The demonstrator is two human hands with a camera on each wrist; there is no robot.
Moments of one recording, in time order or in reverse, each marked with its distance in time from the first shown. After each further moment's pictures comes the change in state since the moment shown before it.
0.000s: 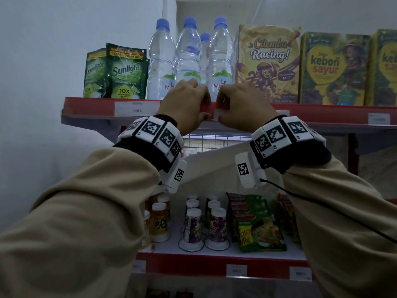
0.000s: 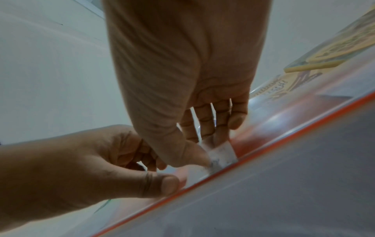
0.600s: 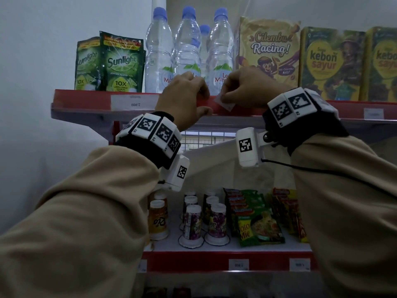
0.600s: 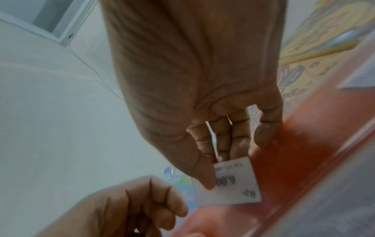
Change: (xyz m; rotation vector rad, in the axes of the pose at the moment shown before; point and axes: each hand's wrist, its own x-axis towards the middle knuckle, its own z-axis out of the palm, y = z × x) left_hand -0.002 -0.014 0.009 -0.118 0.092 -0.003; right_hand 0.017 -0.002 -0.019 0.137 -0.140 0.179
